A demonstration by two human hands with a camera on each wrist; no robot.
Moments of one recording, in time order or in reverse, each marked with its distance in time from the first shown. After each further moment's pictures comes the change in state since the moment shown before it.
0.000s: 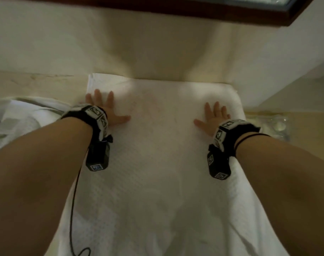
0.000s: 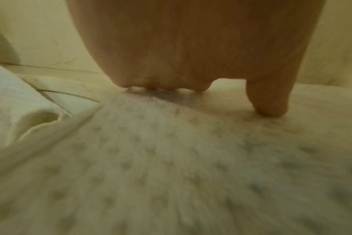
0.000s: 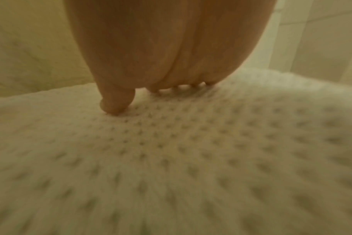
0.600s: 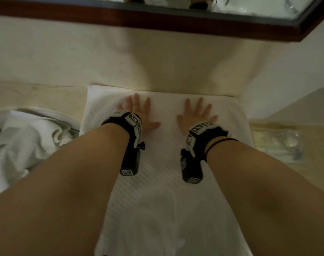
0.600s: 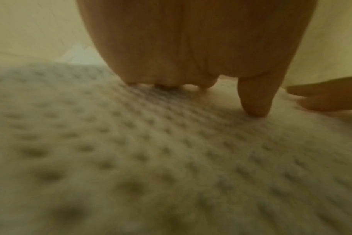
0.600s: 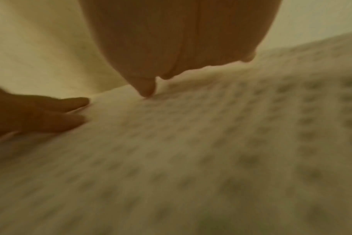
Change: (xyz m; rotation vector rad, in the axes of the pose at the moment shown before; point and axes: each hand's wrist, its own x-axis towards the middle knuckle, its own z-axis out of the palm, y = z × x) left_hand 0.015 0.089 -0.004 0.028 0.024 0.166; right_hand 0.031 -0.073 -0.020 0.106 0.047 -0.055
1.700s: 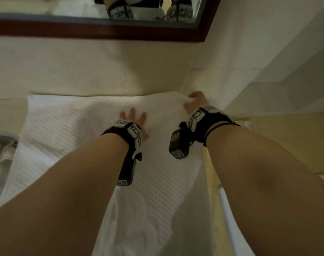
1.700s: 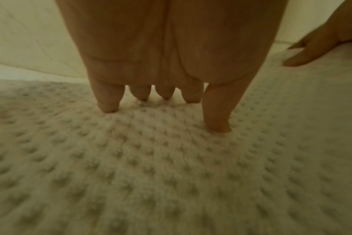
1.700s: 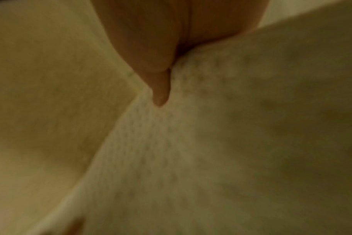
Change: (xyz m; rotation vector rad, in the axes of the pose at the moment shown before) left_hand -0.002 0.147 0.011 0.076 -0.154 0.054; right_hand 0.000 0.161 -0.078 0.787 0.221 0.053
